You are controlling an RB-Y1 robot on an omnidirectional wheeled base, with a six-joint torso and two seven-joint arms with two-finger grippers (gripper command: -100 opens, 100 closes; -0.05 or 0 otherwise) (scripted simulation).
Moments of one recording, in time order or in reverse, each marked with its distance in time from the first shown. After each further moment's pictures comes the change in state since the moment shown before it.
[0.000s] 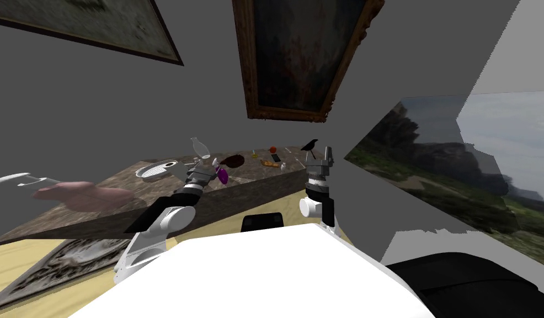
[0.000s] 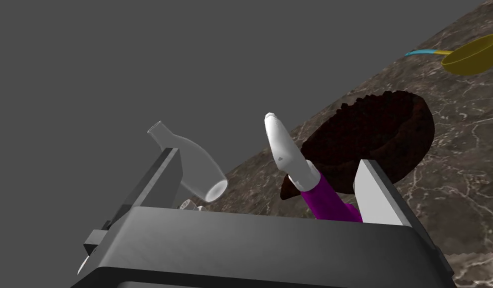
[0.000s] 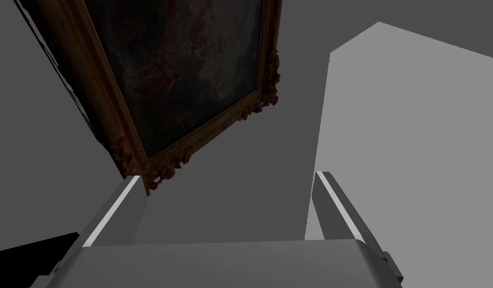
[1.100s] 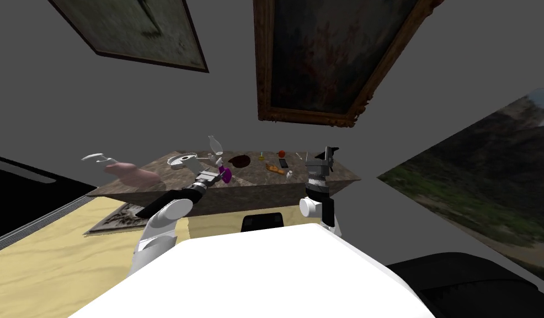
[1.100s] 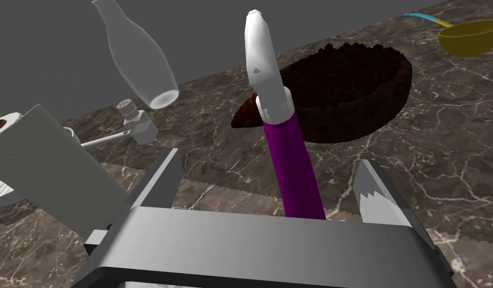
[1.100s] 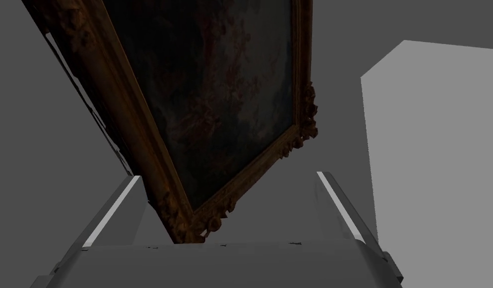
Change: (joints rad) left arm -0.125 -0.044 0.113 0.138 0.212 0.301 0.094; right arm 0.000 0.000 0.000 0.000 0.000 0.000 0.000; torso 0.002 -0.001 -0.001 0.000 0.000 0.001
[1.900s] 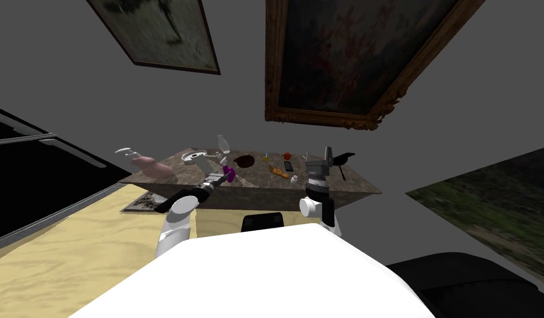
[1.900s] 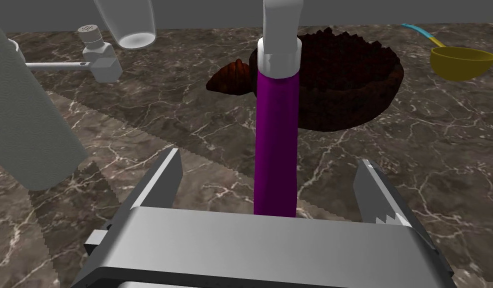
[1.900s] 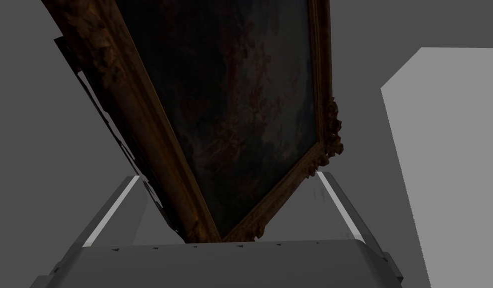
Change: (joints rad) left arm -0.080 -0.130 0.064 0.101 0.098 0.138 0.025; right arm 0.000 0.000 0.000 0.000 0.000 0.000 0.000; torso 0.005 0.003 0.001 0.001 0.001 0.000
